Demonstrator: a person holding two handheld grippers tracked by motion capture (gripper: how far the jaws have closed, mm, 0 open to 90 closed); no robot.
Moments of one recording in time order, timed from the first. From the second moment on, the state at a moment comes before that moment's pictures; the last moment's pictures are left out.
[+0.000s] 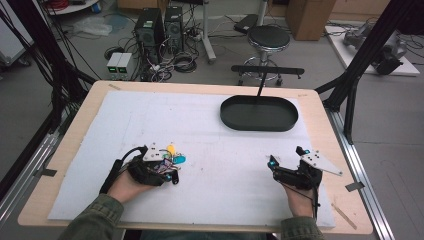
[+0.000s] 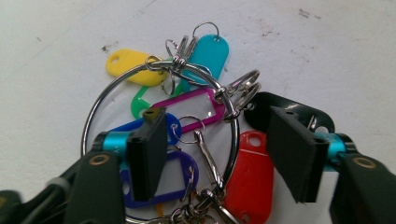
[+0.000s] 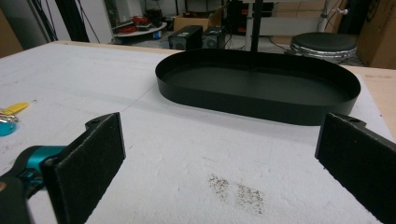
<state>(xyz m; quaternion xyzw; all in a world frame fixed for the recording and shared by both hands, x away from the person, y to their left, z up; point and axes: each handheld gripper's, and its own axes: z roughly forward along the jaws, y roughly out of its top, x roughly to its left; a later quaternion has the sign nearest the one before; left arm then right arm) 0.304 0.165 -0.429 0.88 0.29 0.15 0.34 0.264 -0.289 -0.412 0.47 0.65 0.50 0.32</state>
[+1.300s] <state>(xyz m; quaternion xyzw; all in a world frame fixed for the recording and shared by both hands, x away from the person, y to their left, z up) 0.326 0.185 -0.359 0.86 0.27 0.08 0.44 0.262 -0.293 -0.410 0.48 0.64 0.52 0.32</state>
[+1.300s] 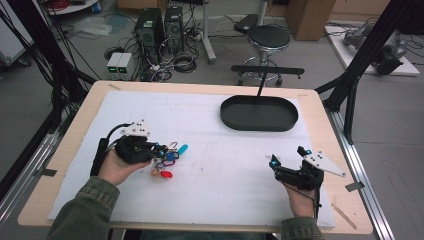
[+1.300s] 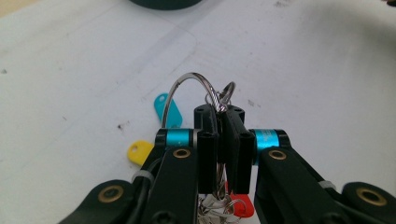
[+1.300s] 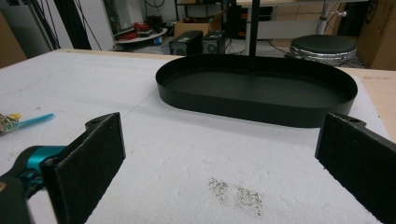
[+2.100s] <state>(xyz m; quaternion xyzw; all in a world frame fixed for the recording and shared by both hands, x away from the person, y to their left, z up) 0.350 0.179 -0.309 0.85 0.26 0.10 0.46 0.261 -0.295 -0.410 0.48 0.63 0.52 0.32</state>
